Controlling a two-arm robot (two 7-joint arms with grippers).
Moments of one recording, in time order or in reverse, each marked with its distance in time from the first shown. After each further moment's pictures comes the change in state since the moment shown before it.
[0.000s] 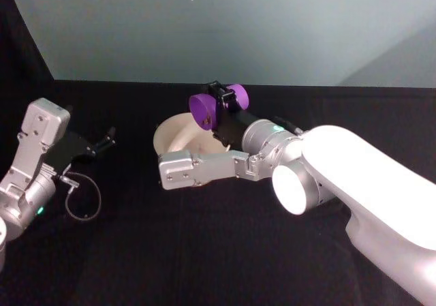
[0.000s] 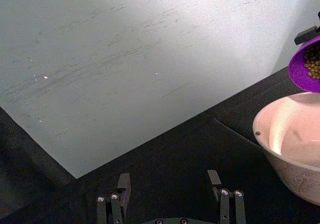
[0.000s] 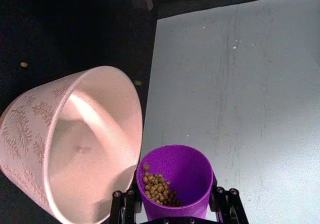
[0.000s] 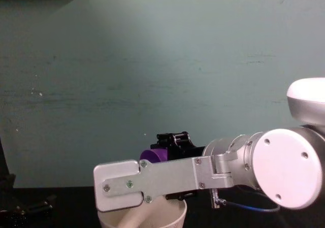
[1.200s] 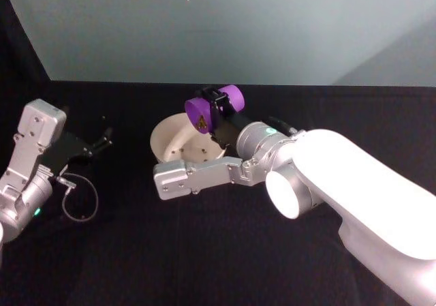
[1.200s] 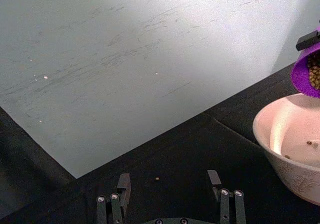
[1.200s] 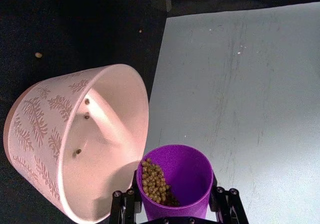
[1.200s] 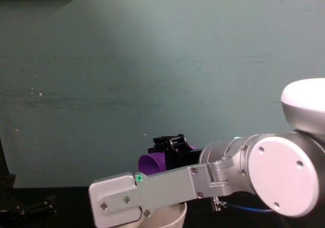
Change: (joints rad) left arm 0.000 0.000 0.000 0.000 0.000 0.000 0.000; right arm -0.026 -0.022 0.027 -0.007 -0.124 -0.027 0.045
